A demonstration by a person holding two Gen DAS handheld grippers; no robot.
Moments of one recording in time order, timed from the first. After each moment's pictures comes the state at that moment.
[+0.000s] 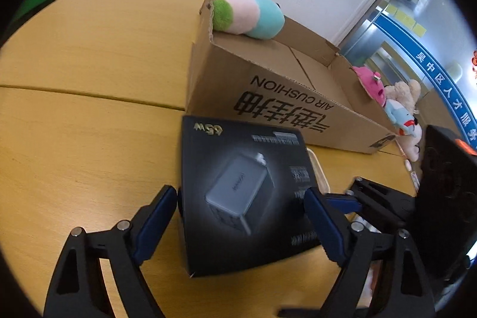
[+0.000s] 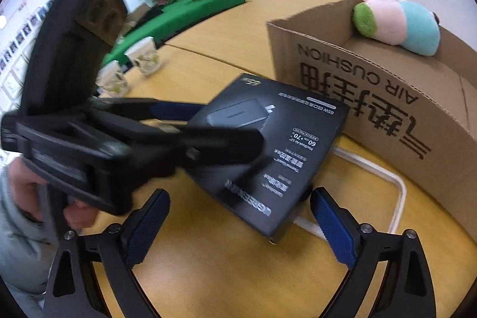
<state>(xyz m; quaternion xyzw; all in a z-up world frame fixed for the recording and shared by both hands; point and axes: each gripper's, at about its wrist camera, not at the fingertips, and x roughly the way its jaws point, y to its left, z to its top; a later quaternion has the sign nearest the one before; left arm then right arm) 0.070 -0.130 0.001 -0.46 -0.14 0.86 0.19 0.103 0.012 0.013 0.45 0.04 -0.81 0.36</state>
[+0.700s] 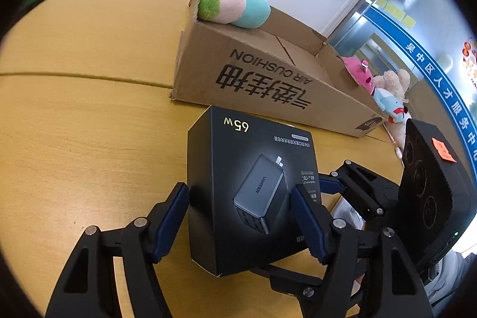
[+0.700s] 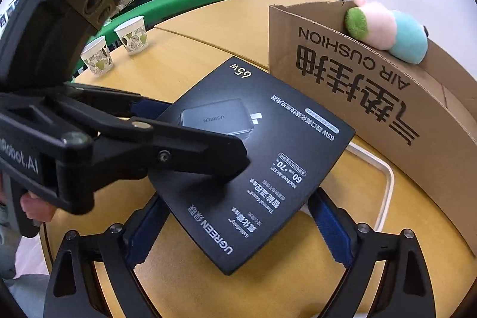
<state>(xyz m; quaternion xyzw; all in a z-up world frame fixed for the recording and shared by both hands) 0.096 -0.124 0.004 -0.46 -0.14 0.85 0.22 0.135 -0.001 -0.005 0.44 0.11 -0.84 0.29</state>
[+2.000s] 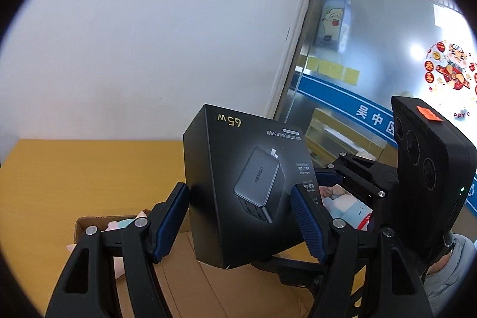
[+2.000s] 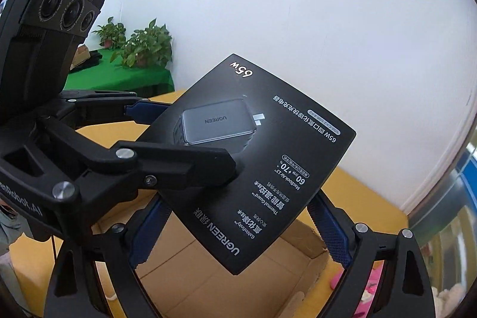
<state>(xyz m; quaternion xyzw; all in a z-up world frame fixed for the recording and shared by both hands) -0.124 0.055 0.243 -0.24 -0.07 0.92 0.31 -0.065 0.197 0.277 0.29 0.17 -0.92 0.19</state>
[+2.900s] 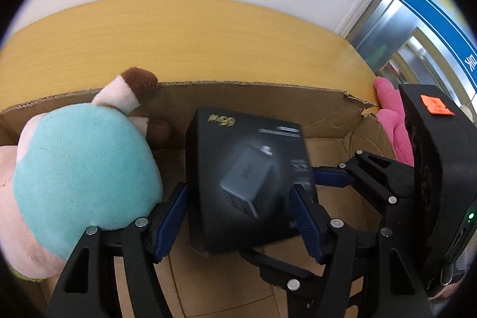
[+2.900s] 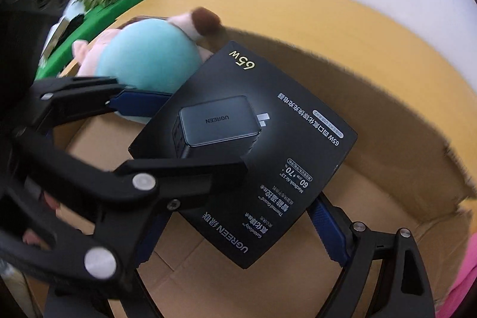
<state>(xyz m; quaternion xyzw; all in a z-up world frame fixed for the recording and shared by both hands) -0.270 0.109 0.028 -0.51 -0.05 0.83 0.20 -0.267 0.220 0.013 0.53 0.06 -0.82 0.22</state>
